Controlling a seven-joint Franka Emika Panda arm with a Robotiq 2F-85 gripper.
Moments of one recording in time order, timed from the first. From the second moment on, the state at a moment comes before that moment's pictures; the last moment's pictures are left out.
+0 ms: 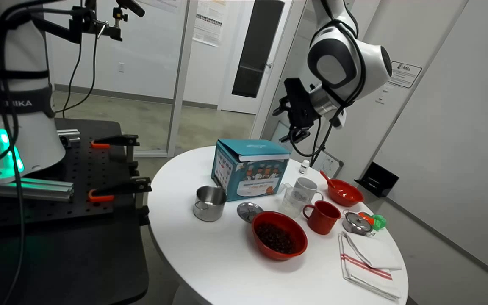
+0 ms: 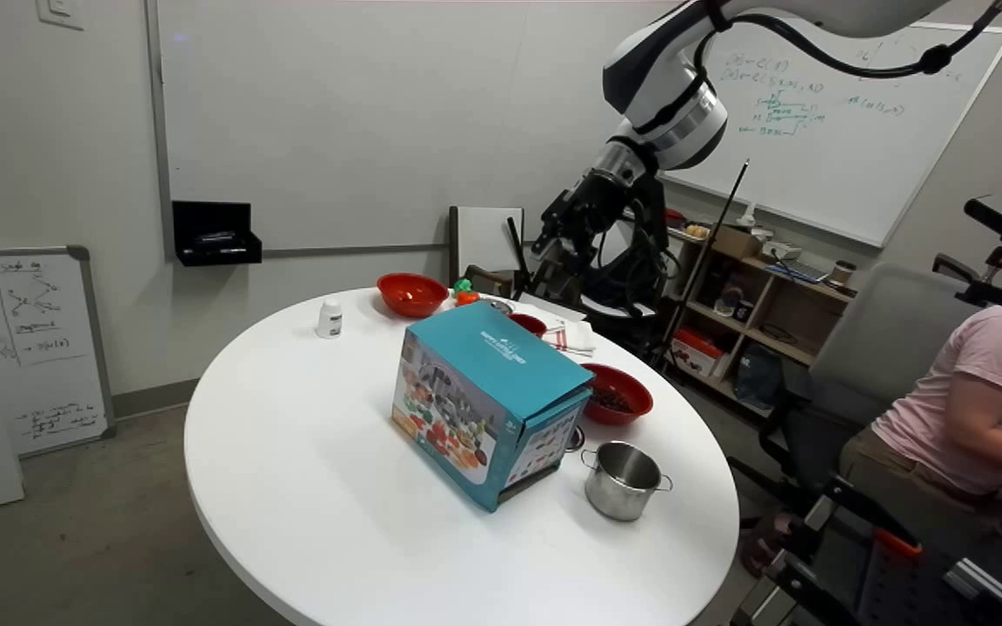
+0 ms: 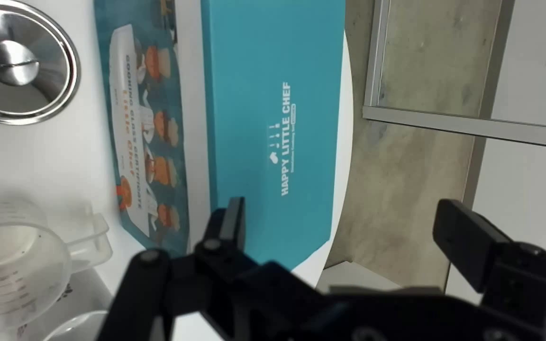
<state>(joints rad) -0.28 0.60 0.05 -1.74 0.68 1.98 -0.68</state>
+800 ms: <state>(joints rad) -0.28 0.72 0.03 -1.74 0.67 1.98 -0.65</state>
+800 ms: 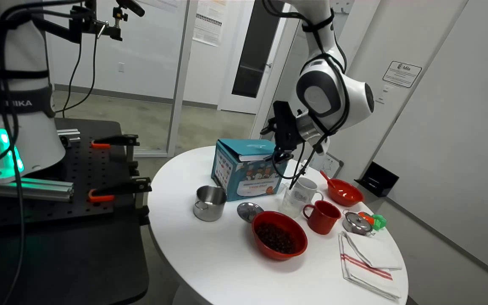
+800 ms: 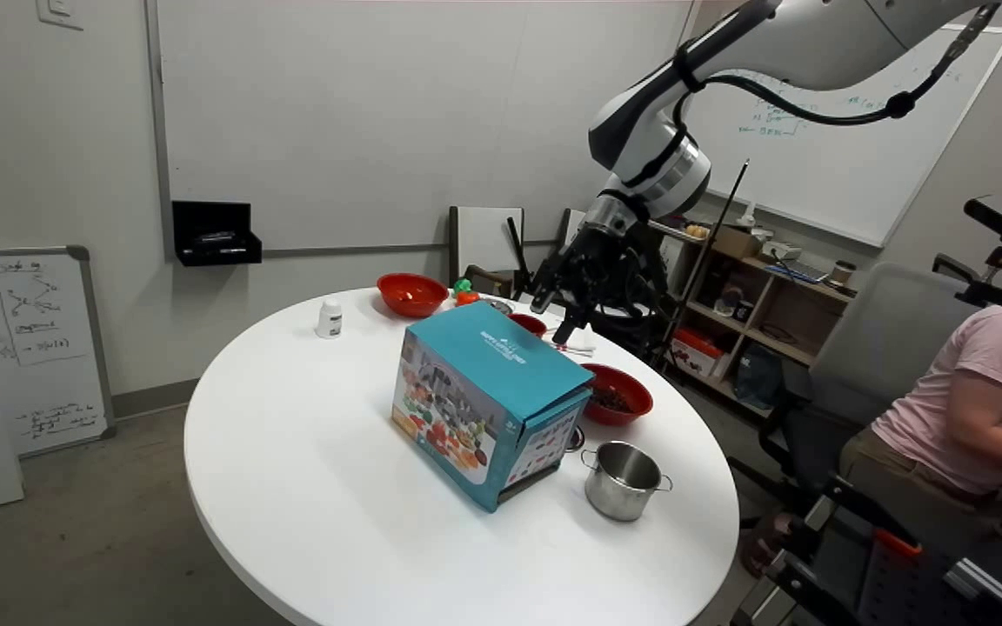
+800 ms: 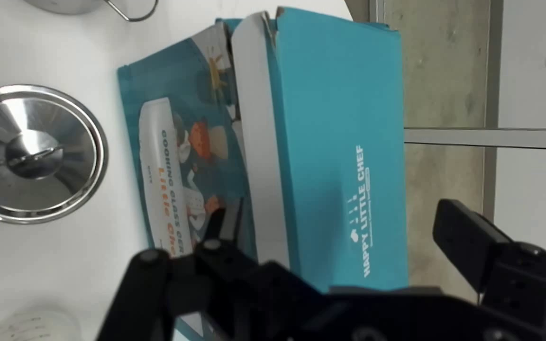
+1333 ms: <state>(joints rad) -0.27 0.76 0.06 -1.74 0.66 1.97 -0.65</state>
